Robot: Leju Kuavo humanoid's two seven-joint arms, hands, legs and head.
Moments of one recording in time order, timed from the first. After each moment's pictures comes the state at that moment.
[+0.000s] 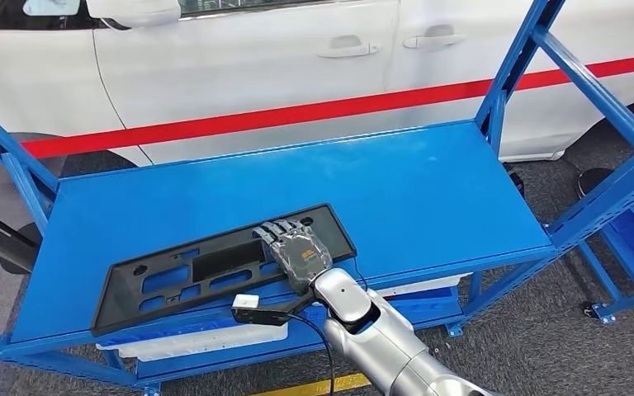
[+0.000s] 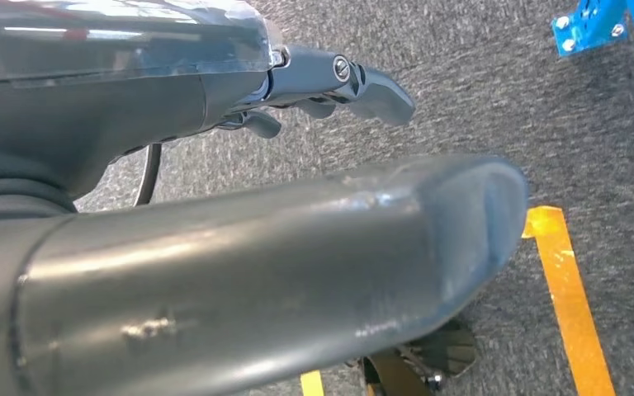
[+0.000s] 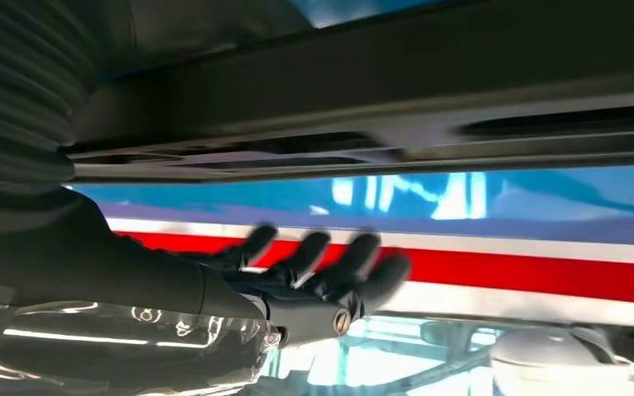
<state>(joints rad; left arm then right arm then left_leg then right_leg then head) -0.04 -0.17 1.24 -0.40 -1.40 0.09 -0.41 -0.50 0.14 0.71 -1.00 1.34 -0.22 0.09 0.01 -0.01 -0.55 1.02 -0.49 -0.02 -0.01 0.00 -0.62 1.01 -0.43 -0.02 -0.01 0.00</state>
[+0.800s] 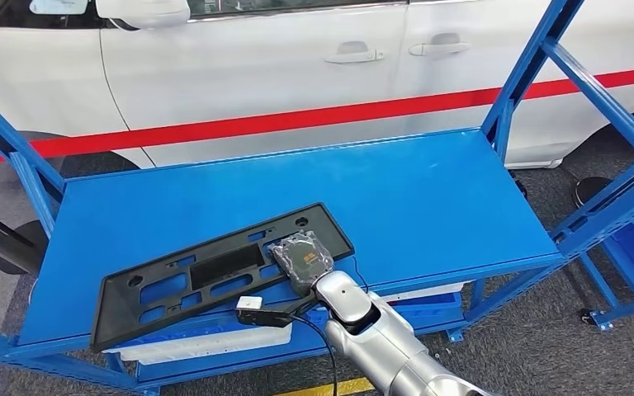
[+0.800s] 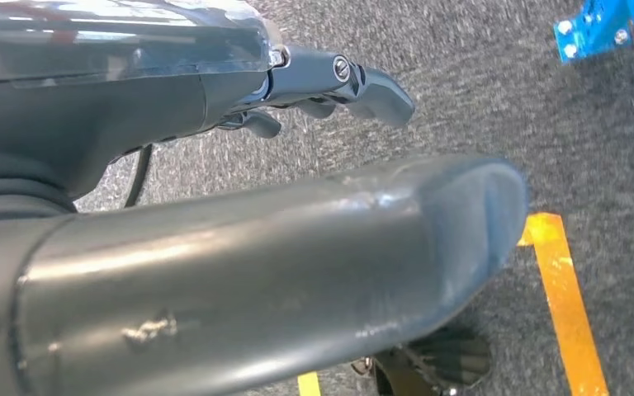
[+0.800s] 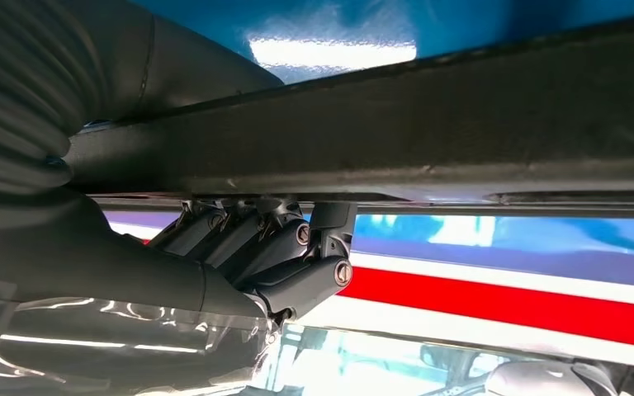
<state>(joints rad) -0.04 -0.17 1.25 -0.39 -1.41 0.09 -0.41 -0.50 0.15 0.69 -0.95 1.34 -0.21 0.09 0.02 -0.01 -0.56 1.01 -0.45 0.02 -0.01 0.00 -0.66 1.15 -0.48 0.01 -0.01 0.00</state>
